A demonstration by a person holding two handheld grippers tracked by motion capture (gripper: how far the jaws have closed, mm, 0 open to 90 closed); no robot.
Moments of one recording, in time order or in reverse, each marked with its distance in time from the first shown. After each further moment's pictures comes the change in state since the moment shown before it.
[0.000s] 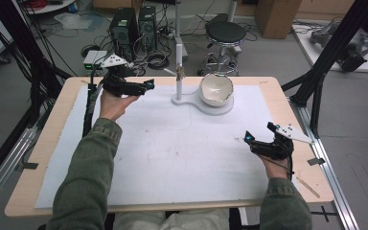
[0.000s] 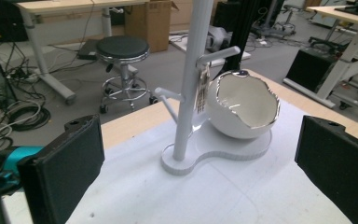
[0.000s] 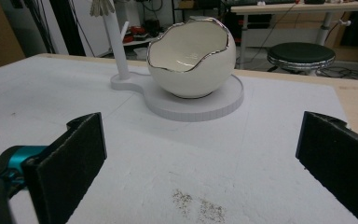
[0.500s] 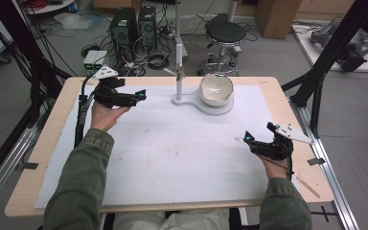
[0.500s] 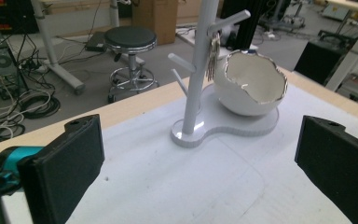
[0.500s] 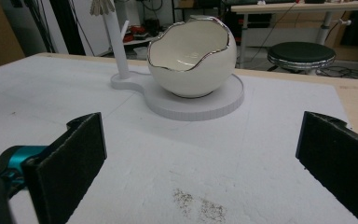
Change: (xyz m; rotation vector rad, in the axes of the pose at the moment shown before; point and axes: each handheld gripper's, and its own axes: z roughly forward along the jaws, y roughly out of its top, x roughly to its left) left arm 0.003 -0.025 -0.022 0.027 0.023 0.010; right arm 0.001 0.000 0.000 0.003 0.000 -0.001
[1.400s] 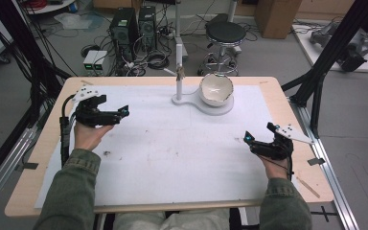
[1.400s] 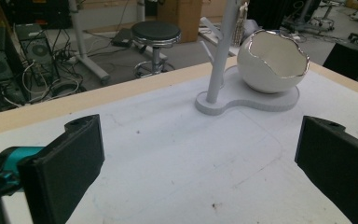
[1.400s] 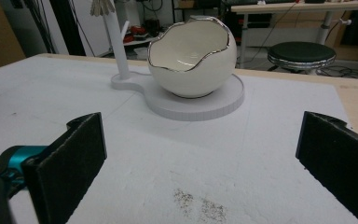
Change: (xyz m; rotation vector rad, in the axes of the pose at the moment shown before) left arm 0.008 -0.048 -0.053 -0.019 0.106 -0.038; right arm 0.000 0.000 0.000 -0.002 0.001 0.005
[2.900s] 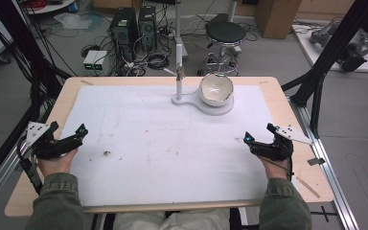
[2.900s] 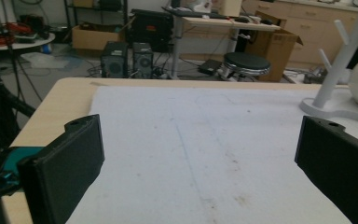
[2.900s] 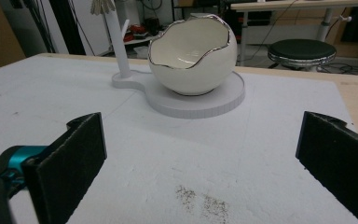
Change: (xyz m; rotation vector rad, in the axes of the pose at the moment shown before) left arm 0.047 -0.088 -0.088 -0.173 0.381 -0.131; right arm 0.001 -0.001 -0.002 0.008 0.000 0.008
